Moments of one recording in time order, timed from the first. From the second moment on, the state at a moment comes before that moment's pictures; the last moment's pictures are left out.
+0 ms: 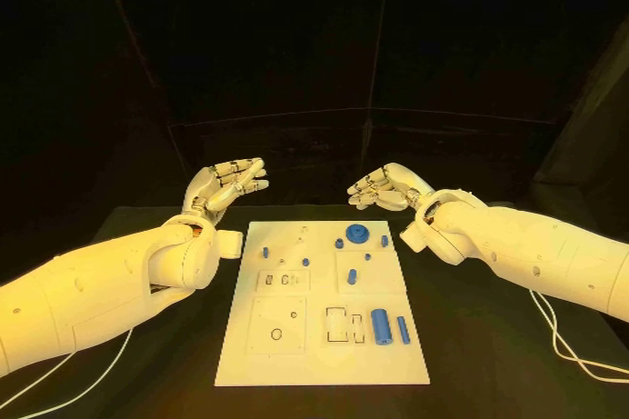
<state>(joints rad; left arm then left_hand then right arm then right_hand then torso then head) 1.18 -0.75 -0.05 1.35 0.00 -0.46 0.60 1.26 -0.01 0.10 0.21 0.05 0.81 0.20 0.10 0.07 0.88 0.21 0.13 0.07 0.95 0.17 0.21 0.11 0.16 0.67 0.29 0.27 0.13 1.20 -0.65 -0.02 1.16 -0.81 -0.31 0.31 1.27 0.10 0.12 -0.28 0.19 0.98 0.21 0.10 0.07 1.11 0.15 0.09 0.06 1.19 0.10 0.14 0.07 0.17 0.98 0.21 0.25 0.10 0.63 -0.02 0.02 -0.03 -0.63</state>
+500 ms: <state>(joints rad) 1.18 -0.82 -0.05 1.49 0.00 -0.42 0.60 1.27 0.02 0.10 0.17 0.05 0.91 0.23 0.10 0.07 0.96 0.19 0.14 0.07 1.07 0.14 0.22 0.13 0.18 0.79 0.26 0.31 0.13 1.22 -0.63 -0.01 1.20 -1.35 -0.25 0.12 1.28 0.01 0.16 -0.29 0.18 1.04 0.17 0.06 0.07 1.20 0.09 0.06 0.06 1.46 0.00 0.41 0.25 0.17 1.22 0.08 0.53 0.24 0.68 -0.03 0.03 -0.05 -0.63</state>
